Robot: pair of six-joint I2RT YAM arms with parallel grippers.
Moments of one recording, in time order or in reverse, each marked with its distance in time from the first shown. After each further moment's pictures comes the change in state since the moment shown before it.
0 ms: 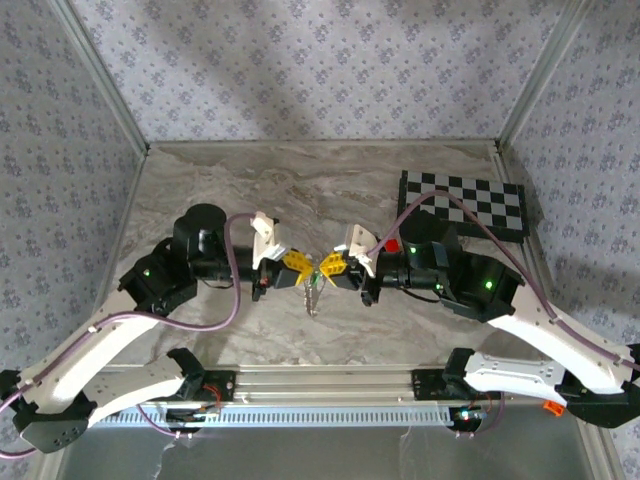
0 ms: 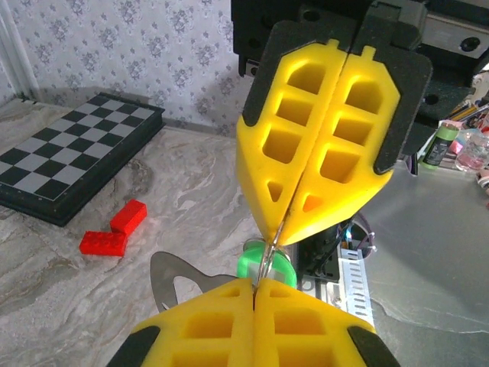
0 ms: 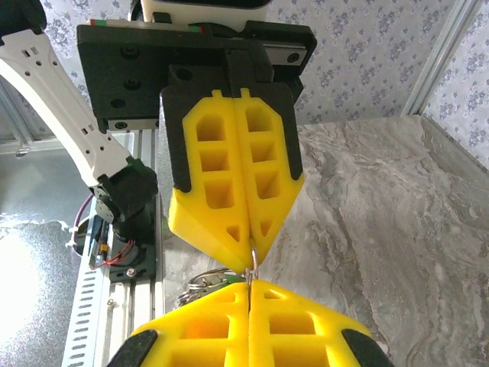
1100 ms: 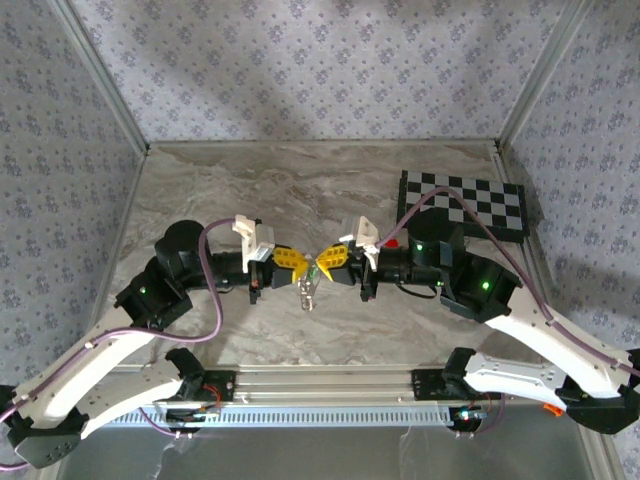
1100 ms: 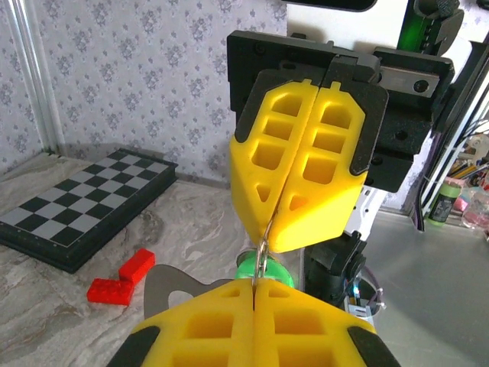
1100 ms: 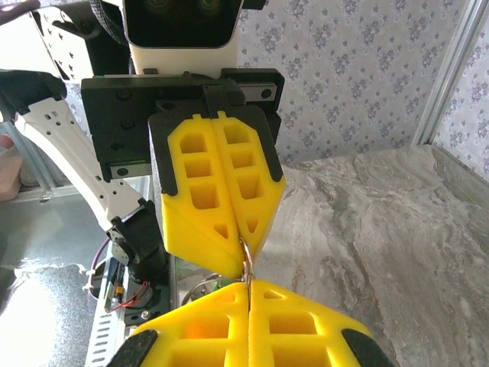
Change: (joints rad) left arm 0.006 -0.122 -0.154 0.256 -0.024 -0.133; right arm -0.047 -0.018 -0.063 0.162 -0.089 0.088
